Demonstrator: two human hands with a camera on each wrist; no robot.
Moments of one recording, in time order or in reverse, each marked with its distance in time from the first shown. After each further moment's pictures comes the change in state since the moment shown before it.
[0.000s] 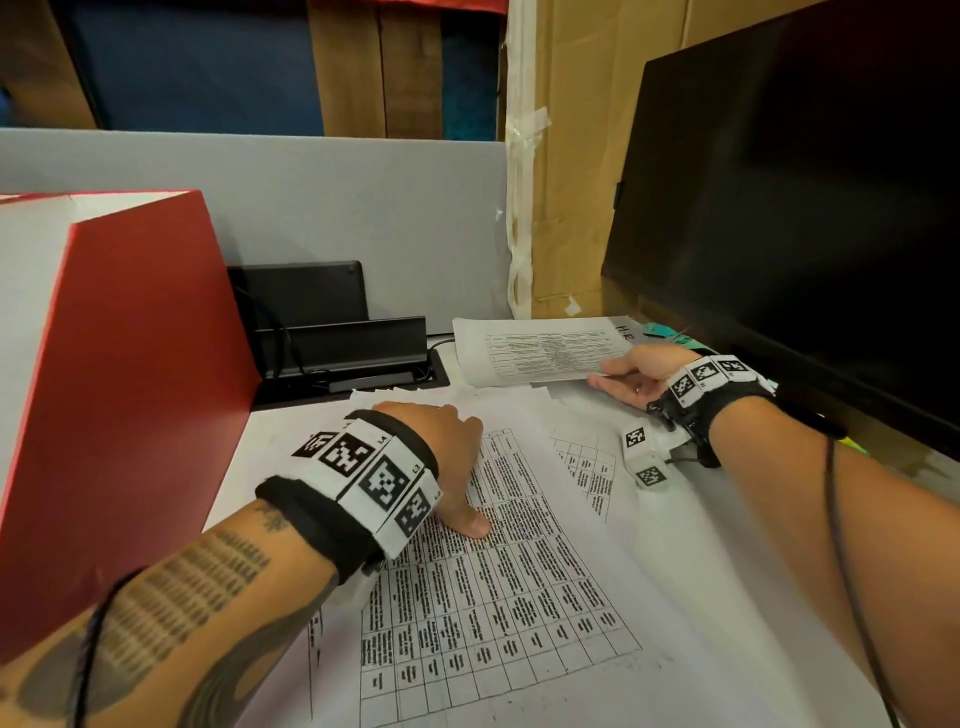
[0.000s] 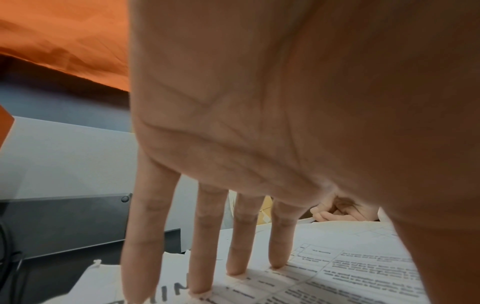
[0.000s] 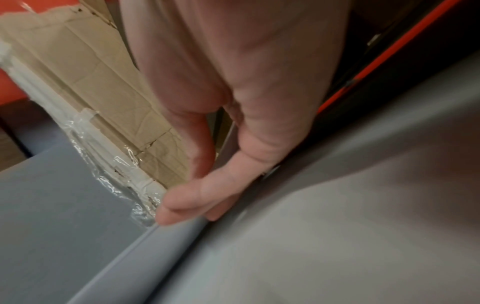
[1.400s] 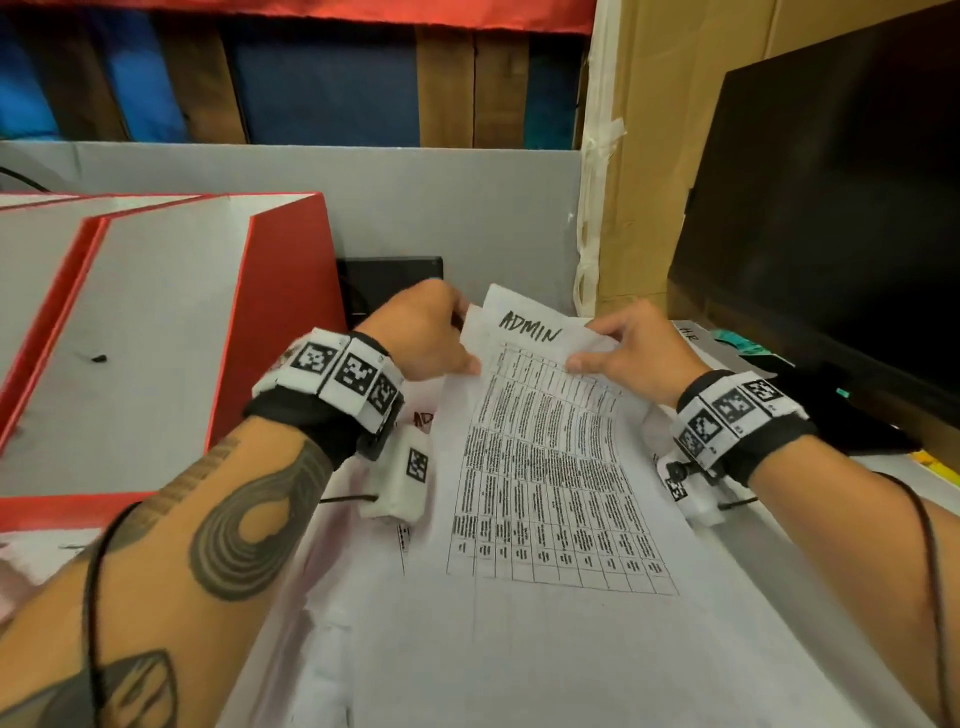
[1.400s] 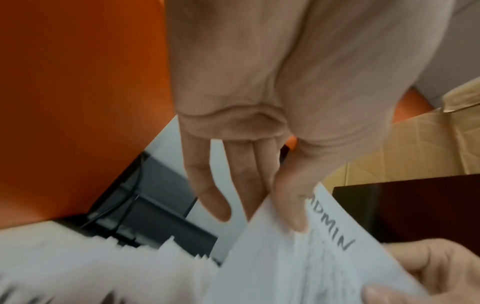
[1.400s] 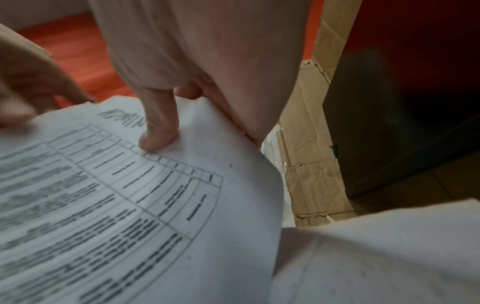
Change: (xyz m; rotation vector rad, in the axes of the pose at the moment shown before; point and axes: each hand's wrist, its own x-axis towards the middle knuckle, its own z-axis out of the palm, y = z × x) left_hand -0.041 -0.077 -0.009 -0.759 0.650 -0.145; right_hand -0.112 0.026 0.086 -0.873 -0.145 -0.915
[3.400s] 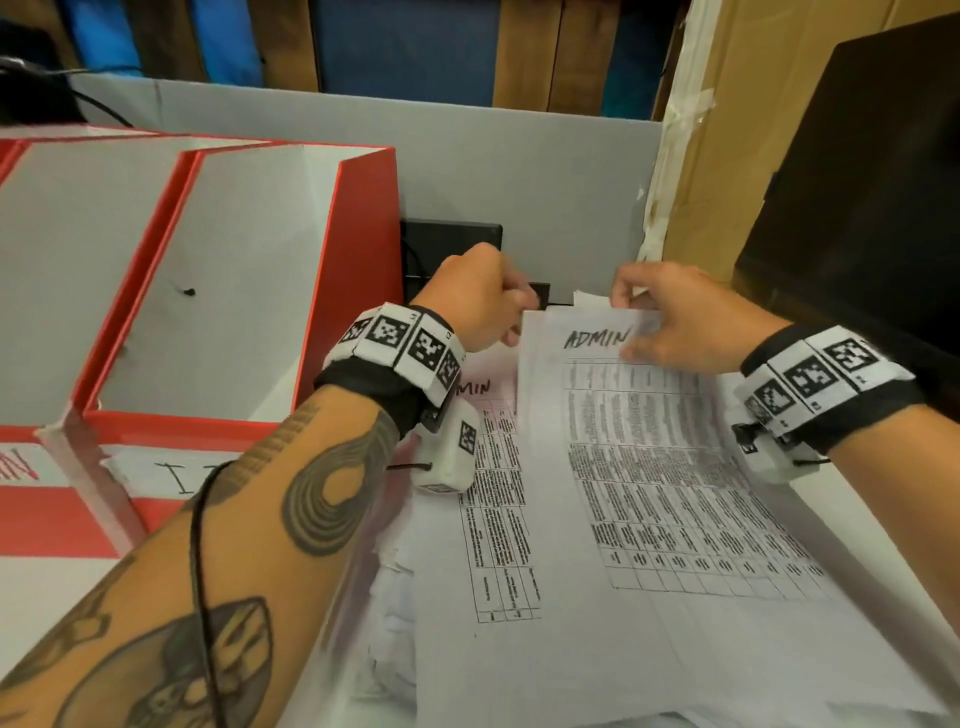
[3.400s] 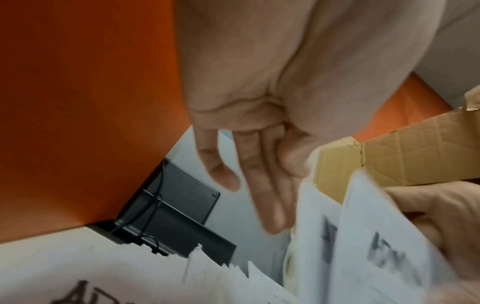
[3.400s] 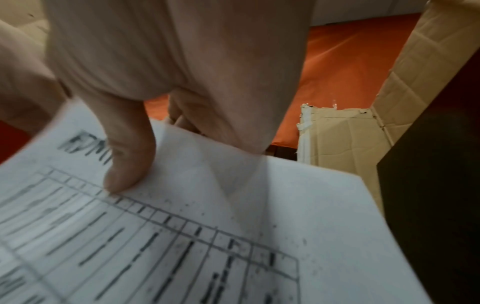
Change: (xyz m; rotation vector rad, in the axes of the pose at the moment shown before) left_hand -0.009 -0.022 0.004 -0.140 0.094 -0.018; right_hand 0.008 -0.049 -0.001 -0.384 -0.225 -0.188
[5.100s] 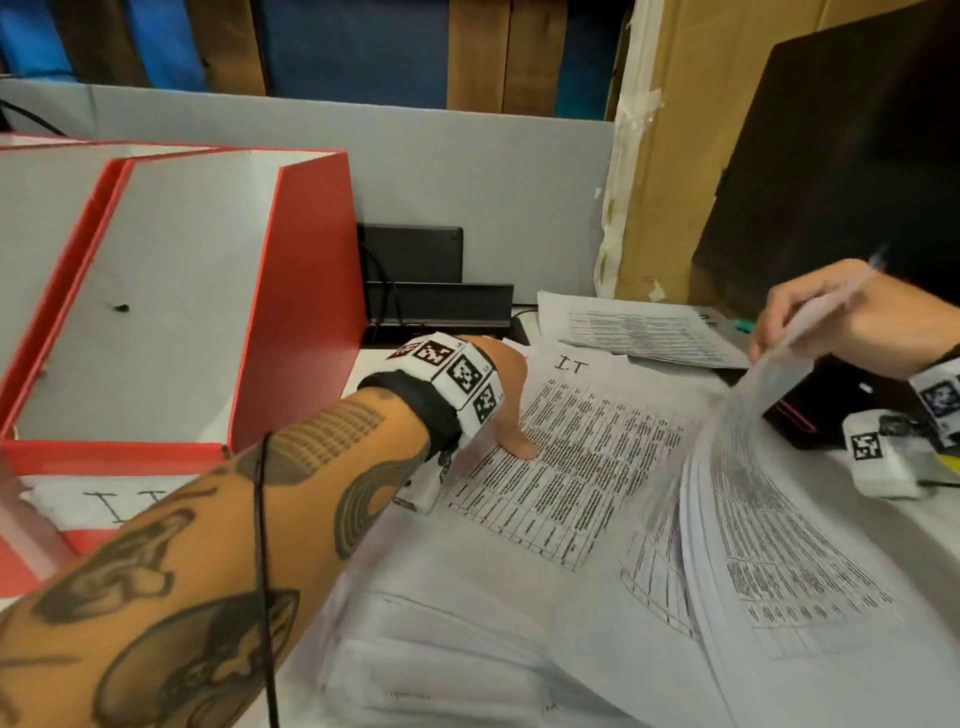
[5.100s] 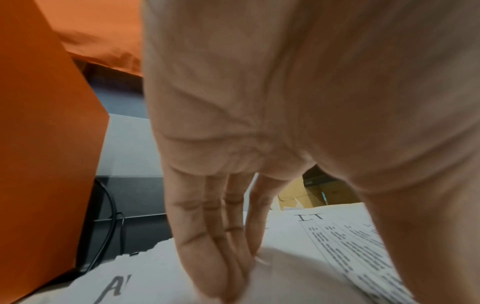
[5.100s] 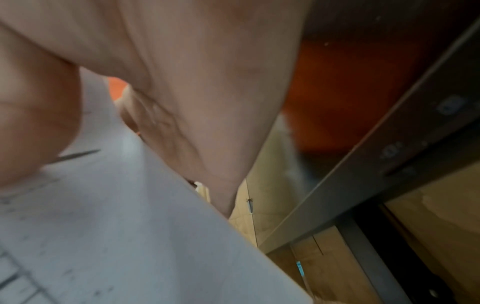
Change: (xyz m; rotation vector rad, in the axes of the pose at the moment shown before) left_hand 0.001 0.031 0.059 0.707 -0.591 0.049; right_hand -0.092 0.102 -0.068 0.390 0.034 0.060
